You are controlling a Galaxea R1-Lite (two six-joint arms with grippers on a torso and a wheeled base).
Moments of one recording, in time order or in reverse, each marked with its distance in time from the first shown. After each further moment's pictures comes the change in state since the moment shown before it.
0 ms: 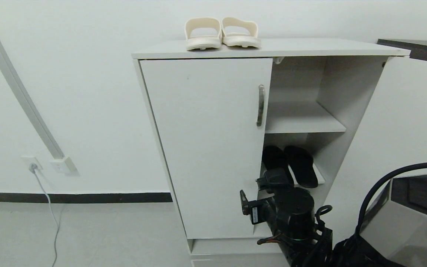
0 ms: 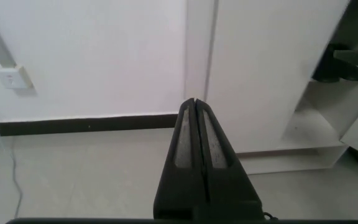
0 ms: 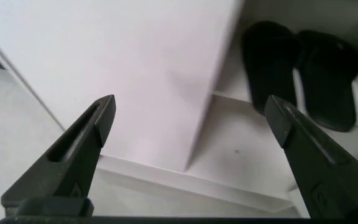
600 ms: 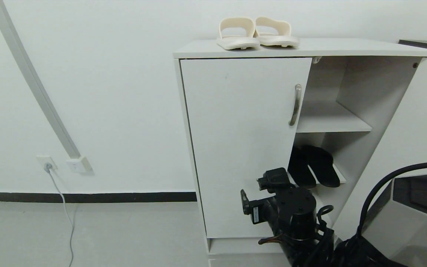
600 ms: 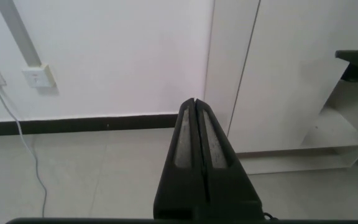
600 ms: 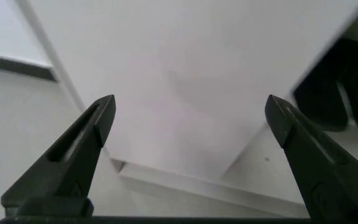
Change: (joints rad) left arm 0.000 0.000 0.000 0.000 0.000 -0.001; right arm -0.004 -0.006 0.008 -0.012 0.000 -0.004
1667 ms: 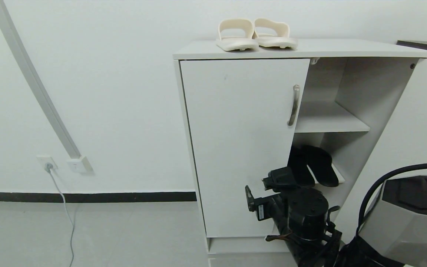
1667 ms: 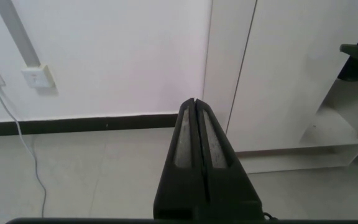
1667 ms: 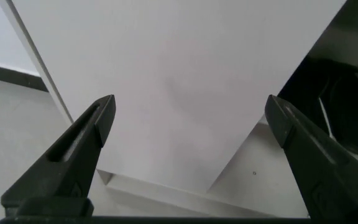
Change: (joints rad) left arm 0.000 0.000 0.000 0.000 0.001 0.001; right arm -0.034 0.024 0.050 -0.161 0.021 -0.096
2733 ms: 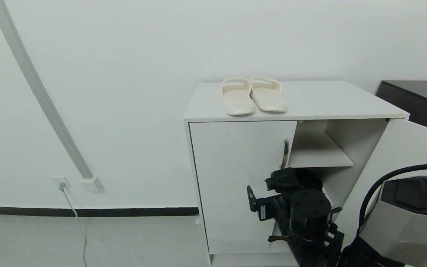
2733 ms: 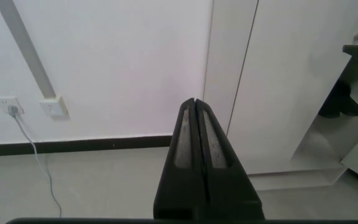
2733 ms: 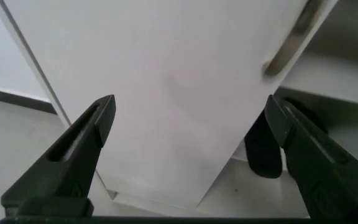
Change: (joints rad) left arm 0.000 0.000 0.000 0.000 0.000 0.002; right arm -0.006 0.004 0.018 -0.025 0.000 0.008
